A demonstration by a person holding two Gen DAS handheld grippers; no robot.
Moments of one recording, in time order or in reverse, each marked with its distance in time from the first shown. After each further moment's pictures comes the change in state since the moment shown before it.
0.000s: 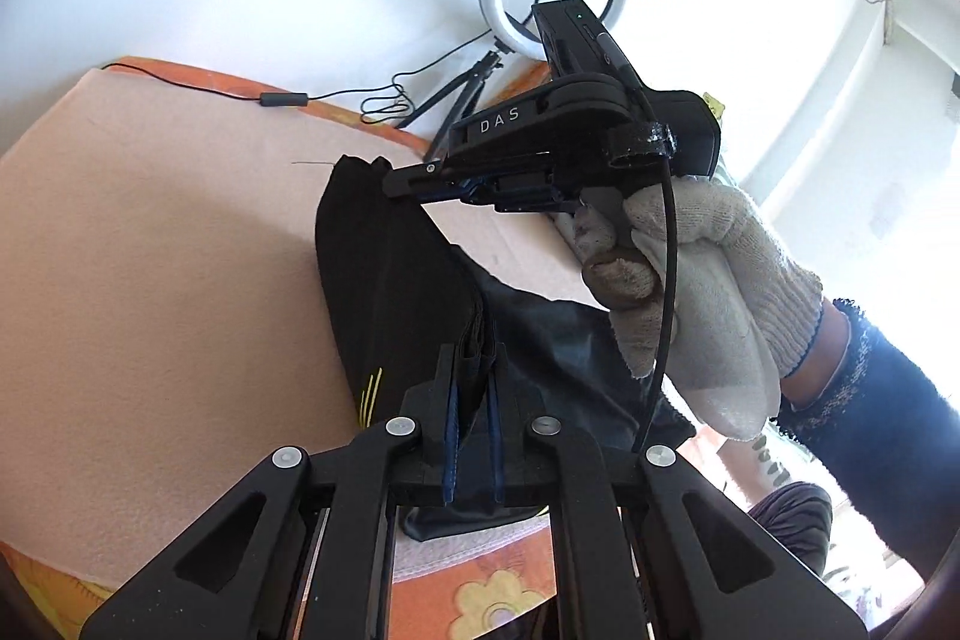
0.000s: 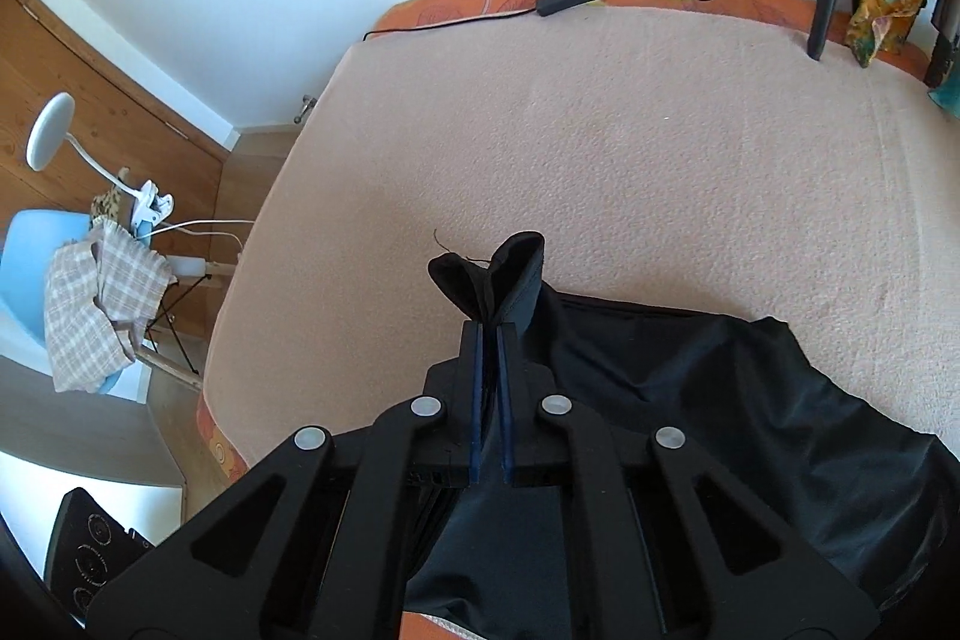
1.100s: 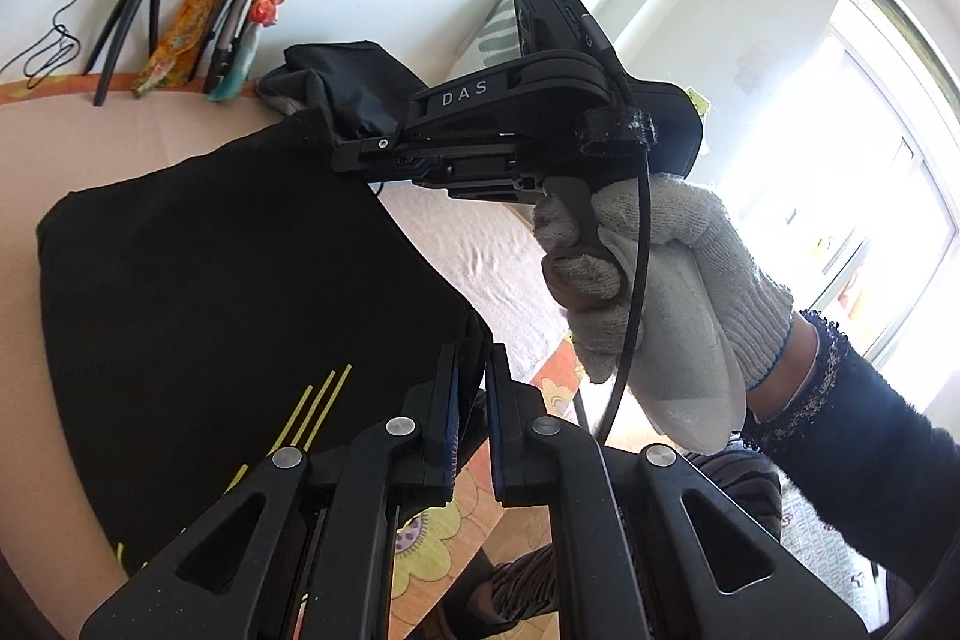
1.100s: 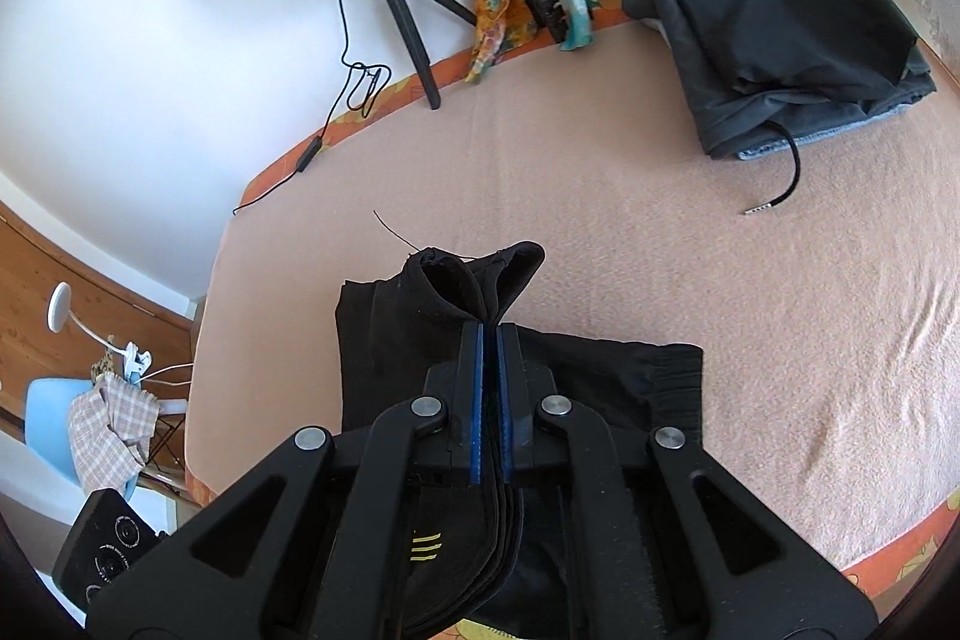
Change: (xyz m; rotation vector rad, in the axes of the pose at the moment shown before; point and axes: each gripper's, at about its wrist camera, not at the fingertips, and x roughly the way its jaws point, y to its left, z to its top) left arm 0.188 -0.168 -0.004 0.238 0.279 -0.363; right arm -0.175 -0.234 -0.112 0.350 -0.266 -0.077
